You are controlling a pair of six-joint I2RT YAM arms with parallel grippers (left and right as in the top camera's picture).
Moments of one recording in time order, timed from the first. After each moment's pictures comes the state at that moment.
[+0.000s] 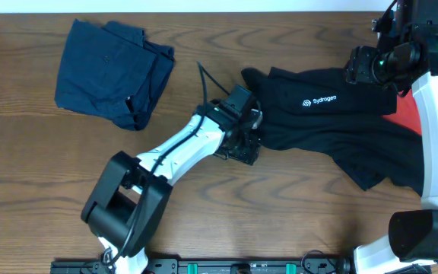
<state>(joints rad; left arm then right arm) -0.65 1.90 1.27 -0.68 0.28 -0.22 -0.04 1.71 1.83 -1.23 -0.11 0.18</state>
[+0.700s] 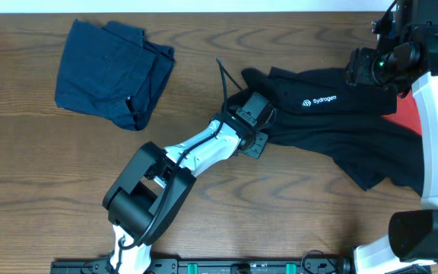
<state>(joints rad) -0.71 2.00 1.27 -0.47 0.05 -0.22 -0.04 1.71 1.83 -1.25 -0.11 0.18</state>
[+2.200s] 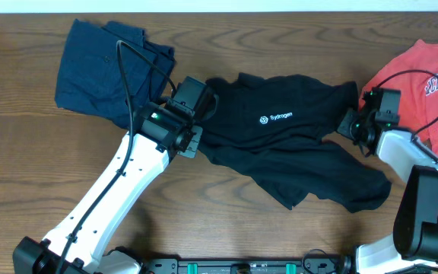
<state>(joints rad) -0.52 1.47 1.30 -1.16 -0.30 -0.20 -0.15 1.71 0.82 -0.14 -0.12 0.40</state>
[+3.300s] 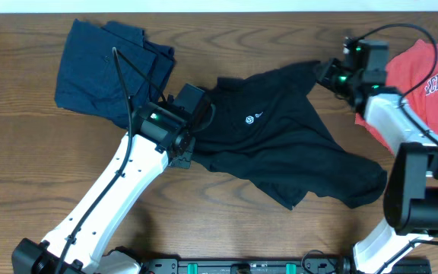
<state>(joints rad) -0.52 1.46 1.30 -1.32 -0.30 -0.31 -0.06 1.87 1.23 -0.18 -0.36 0.50</state>
